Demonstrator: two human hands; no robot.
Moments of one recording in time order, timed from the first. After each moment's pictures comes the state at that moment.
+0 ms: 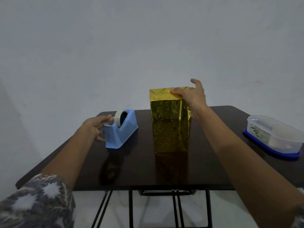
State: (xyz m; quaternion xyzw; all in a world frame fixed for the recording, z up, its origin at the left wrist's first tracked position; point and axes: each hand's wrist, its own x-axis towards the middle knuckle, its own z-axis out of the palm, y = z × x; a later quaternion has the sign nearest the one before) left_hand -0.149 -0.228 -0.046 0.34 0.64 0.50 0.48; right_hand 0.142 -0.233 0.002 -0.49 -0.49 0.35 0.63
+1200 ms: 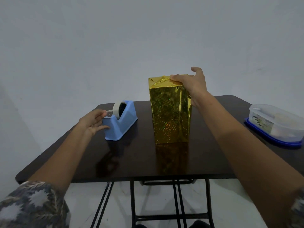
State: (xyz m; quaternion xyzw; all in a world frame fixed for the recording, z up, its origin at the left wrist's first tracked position) left_hand -0.161 -0.225 -0.071 0.31 0.55 0.61 0.47; right_hand 0.143 -0.209 -0.002 -0.48 -0.47 0.38 0.63
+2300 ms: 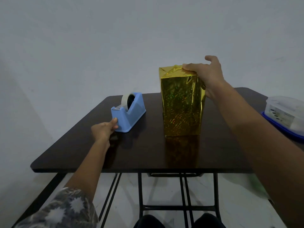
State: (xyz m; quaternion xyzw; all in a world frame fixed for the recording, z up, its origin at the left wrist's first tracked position) left_hand -0.154 -0.235 -0.132 0.28 0.61 0.66 0.34; right_hand 0.140 -0.215 0.002 -0.47 -0.47 0.39 0.63
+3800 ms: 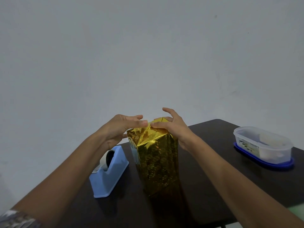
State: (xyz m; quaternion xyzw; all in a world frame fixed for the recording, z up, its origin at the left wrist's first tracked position) left_hand -0.010 -0.257 0.061 0.69 0.47 0.36 0.42; right_hand 0.163 -0.228 -0.005 -0.38 -0.55 0.44 0.59
